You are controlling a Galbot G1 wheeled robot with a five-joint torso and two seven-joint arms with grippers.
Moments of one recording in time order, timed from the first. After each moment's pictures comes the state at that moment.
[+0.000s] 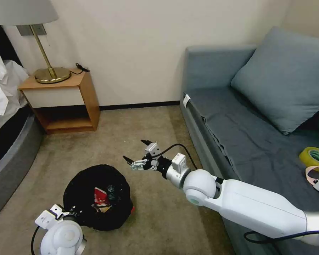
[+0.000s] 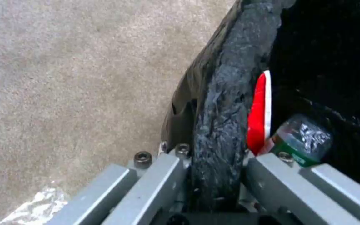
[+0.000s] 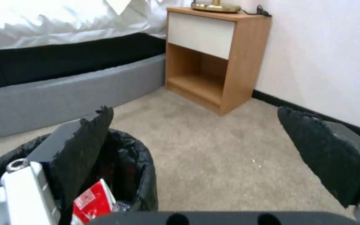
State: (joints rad) left arm 1.49 -1.59 -0.77 -2.06 -0.93 0.55 -0.86; right arm -0.40 0.90 -0.73 1.88 0.80 -0.05 0.22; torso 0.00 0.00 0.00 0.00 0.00
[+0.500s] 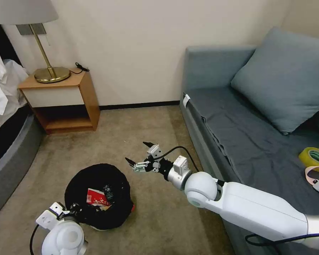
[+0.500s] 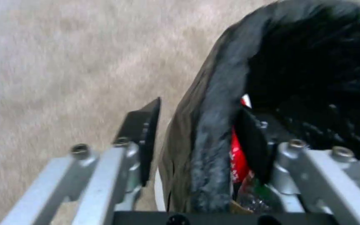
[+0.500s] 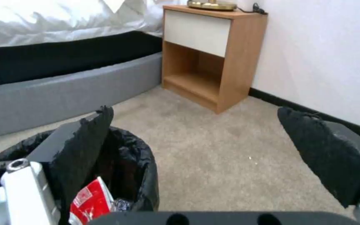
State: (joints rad) left arm 1.52 -1.60 -0.75 -2.10 -0.74 0.50 -0.73; right arm -0.42 0.89 -0.72 1.88 0.80 -0.04 0.22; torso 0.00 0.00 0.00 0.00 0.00
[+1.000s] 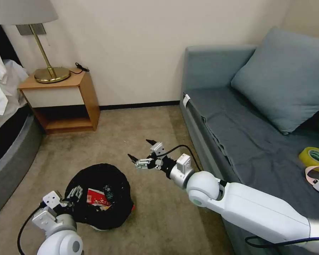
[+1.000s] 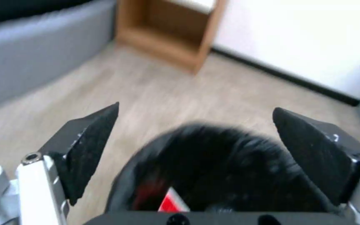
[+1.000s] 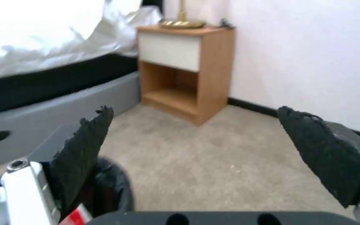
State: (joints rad) left arm 1.61 -1.58 -0.76 -2.17 -0.38 0.25 -0.24; right arm -0.51 0.89 -0.57 1.90 0.80 -0.05 0.25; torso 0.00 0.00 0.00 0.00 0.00
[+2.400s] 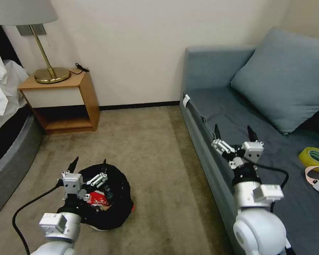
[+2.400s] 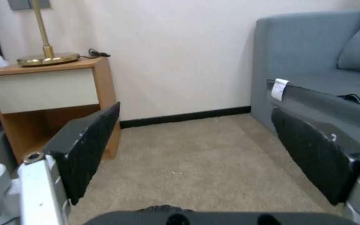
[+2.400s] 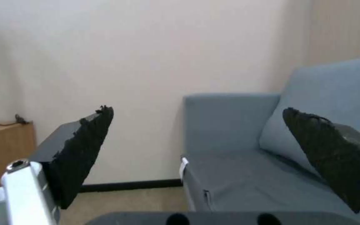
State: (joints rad) left arm 1.72 -1.45 -0.65 -2.29 -0.10 0.01 0.06; right arm -1.49 1.34 0.40 2.32 0.09 0.01 0.26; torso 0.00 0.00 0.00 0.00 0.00
